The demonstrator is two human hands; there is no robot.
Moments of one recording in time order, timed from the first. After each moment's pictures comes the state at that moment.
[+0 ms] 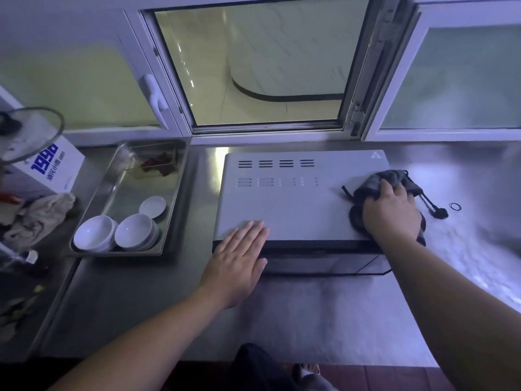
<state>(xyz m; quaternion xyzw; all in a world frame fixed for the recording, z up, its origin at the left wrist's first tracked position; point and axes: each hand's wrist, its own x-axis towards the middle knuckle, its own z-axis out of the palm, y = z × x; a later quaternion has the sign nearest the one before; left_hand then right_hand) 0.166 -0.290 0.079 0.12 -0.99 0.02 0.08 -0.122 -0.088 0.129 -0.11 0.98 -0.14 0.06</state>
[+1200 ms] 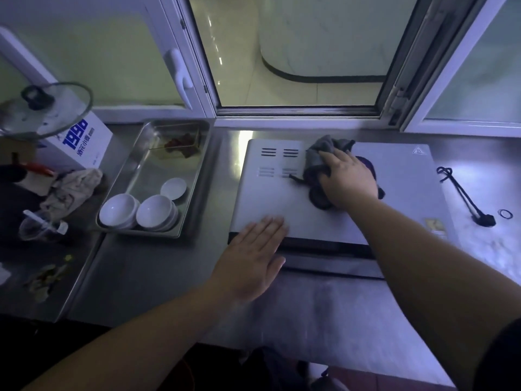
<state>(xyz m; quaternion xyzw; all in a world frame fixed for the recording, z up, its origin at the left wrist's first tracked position) 0.167 -0.292 0.081 0.13 -0.99 0.00 0.07 -0.117 -0.220 0.131 -0.39 0.90 -0.14 0.10</state>
